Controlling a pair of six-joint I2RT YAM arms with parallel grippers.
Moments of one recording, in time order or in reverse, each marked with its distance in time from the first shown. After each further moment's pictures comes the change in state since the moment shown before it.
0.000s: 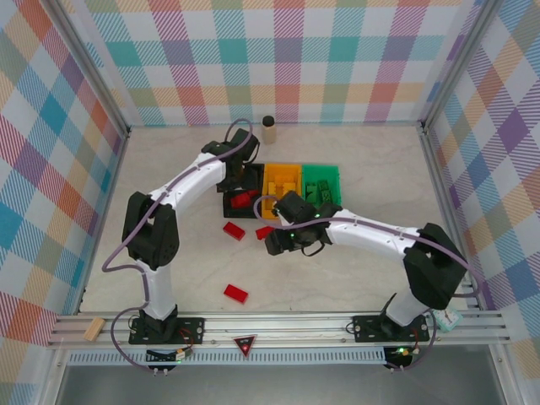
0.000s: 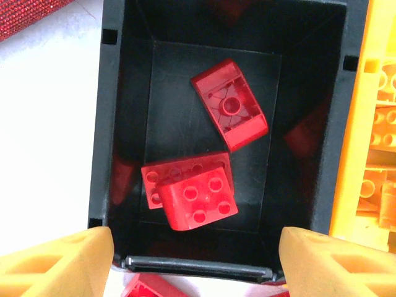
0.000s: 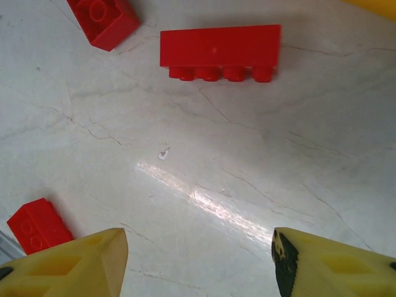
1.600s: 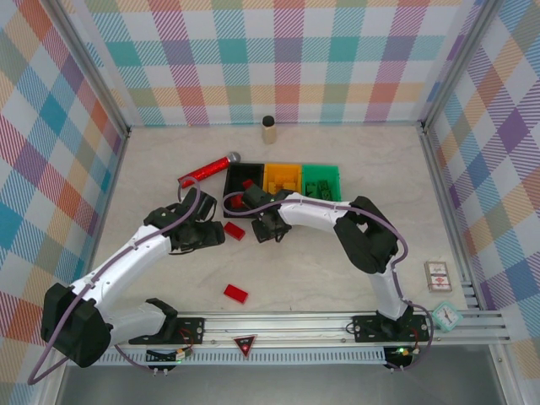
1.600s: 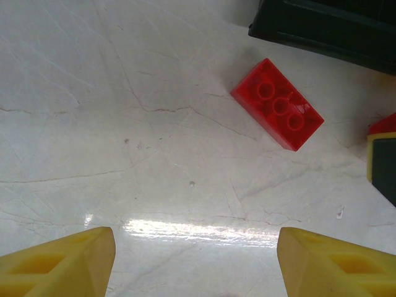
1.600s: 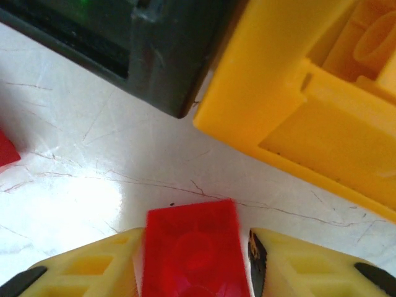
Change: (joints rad) left arm -0.001 -0.761 -0.784 0.051 0.053 -0.132; right arm 0.011 0.467 0.407 -0.138 0.232 -0.077
